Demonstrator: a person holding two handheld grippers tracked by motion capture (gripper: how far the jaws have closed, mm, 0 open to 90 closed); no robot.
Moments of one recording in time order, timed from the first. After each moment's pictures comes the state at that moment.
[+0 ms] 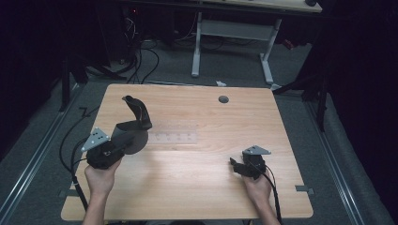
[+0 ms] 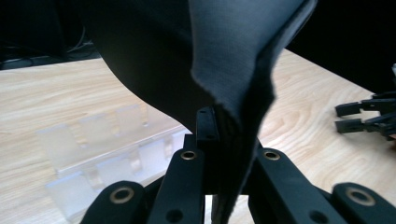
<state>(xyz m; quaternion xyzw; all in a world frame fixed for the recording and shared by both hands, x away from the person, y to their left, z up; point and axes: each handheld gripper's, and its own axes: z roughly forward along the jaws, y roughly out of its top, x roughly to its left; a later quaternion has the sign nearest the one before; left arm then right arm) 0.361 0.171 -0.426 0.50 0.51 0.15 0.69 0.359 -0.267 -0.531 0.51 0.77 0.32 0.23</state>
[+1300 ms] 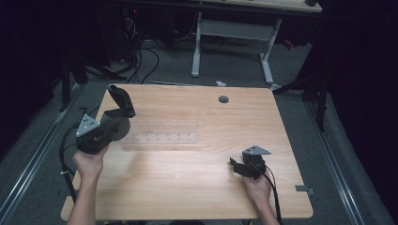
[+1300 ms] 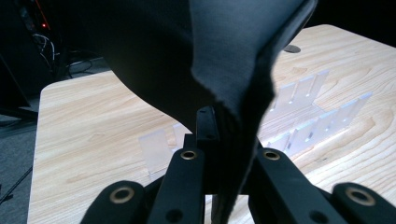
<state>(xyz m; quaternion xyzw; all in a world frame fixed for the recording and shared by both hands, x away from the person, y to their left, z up) 0.410 0.206 -0.437 0.51 0.51 0.22 0.65 0.359 -0.267 -0.531 0.51 0.77 0.32 0.23</state>
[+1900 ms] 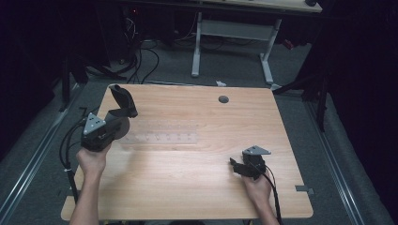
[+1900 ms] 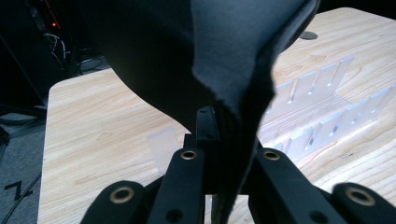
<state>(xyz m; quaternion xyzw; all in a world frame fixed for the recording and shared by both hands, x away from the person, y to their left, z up) 0.422 0.201 -0.448 0.52 0.52 0.24 0.64 0.358 -0.267 -0.531 0.51 0.77 0.32 0.23</state>
